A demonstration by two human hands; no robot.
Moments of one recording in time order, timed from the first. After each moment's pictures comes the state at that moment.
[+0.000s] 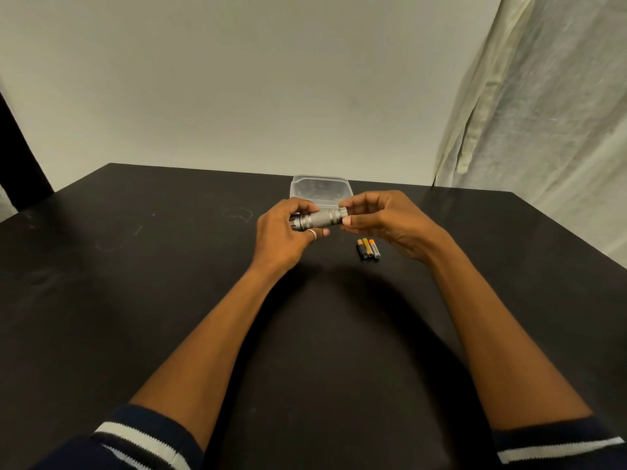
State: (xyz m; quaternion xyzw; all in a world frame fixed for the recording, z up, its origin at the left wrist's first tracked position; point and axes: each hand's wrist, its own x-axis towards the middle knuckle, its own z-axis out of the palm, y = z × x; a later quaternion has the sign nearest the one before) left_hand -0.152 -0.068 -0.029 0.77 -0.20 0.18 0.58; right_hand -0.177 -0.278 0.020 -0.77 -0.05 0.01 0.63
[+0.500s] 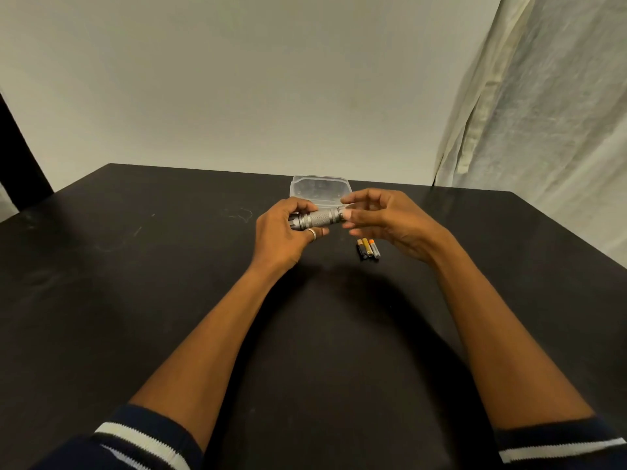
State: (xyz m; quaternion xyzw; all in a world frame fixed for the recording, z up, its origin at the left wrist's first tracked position) left_hand -0.152 -0.068 -0.029 0.77 -0.19 0.18 0.58; right_hand -0.180 -0.278 0.022 -0.77 -0.05 0.01 0.64
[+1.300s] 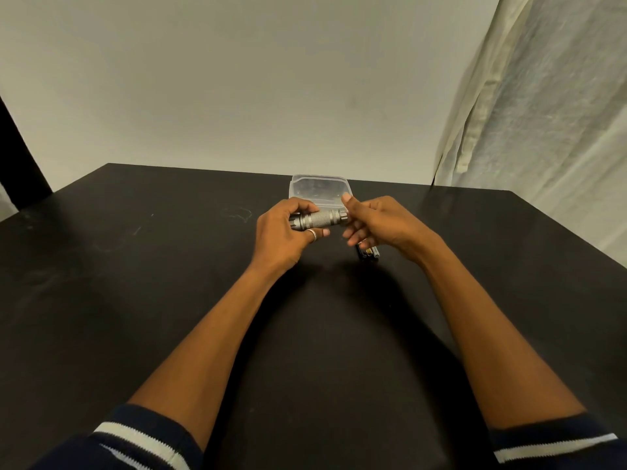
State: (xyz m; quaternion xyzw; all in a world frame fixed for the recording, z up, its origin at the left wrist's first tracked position) left_hand -0.154 -0.068 -0.028 0.77 -0.20 0.16 0.58; right_hand -0.176 -0.265 0.016 -0.84 0.00 -0.01 0.54
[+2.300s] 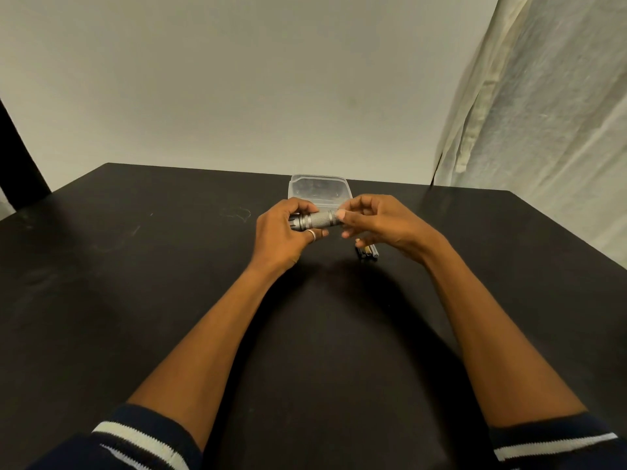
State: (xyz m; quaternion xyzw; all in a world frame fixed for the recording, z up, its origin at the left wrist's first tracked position) left_hand -0.154 -0.069 -0.028 0.78 -0.20 0.17 0.58; right_hand -0.179 -0.272 0.016 -0.84 -0.06 -0.01 0.54
